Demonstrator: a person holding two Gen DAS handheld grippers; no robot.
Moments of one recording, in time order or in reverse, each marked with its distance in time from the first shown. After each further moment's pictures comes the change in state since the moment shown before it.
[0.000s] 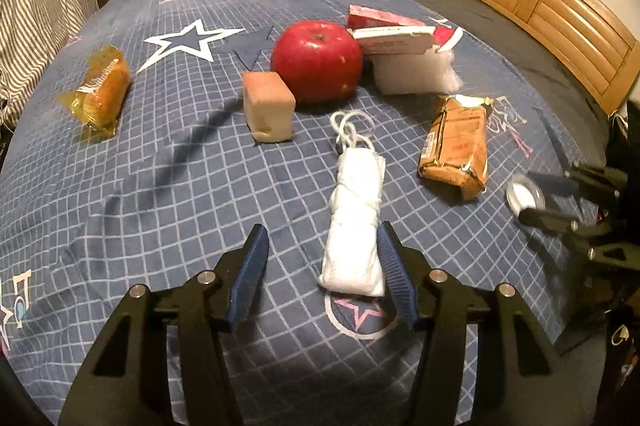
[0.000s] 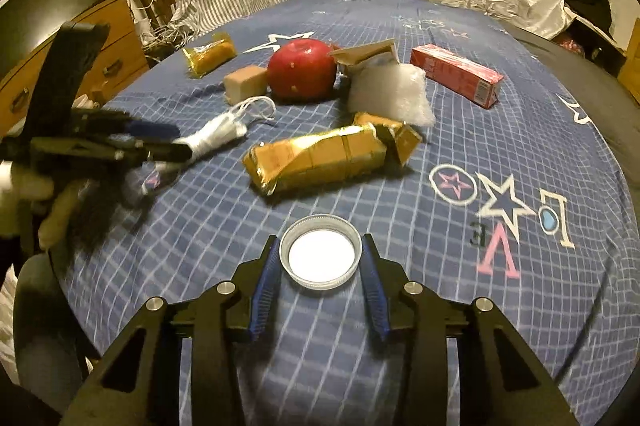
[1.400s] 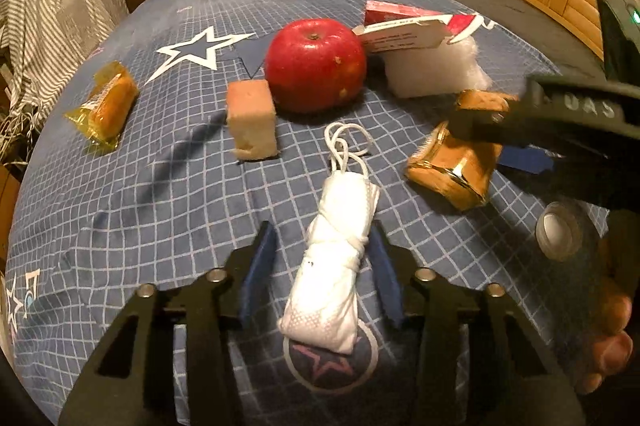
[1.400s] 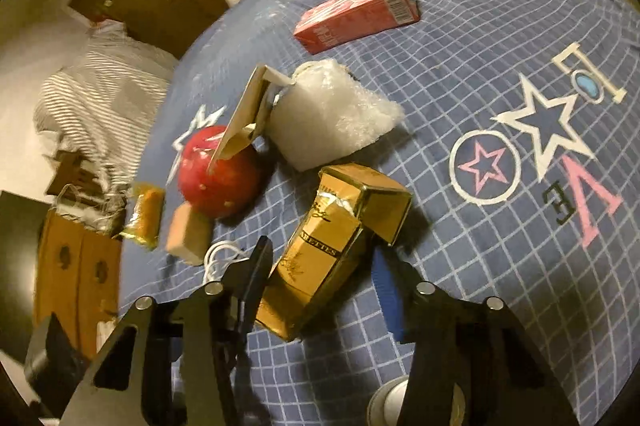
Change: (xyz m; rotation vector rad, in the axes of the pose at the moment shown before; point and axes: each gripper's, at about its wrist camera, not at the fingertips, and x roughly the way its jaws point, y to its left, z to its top) left arm 0.029 -0.029 0.005 -0.008 -0.013 0.178; right arm 0.067 -0.042 0.050 0.807 -0.055 0.073
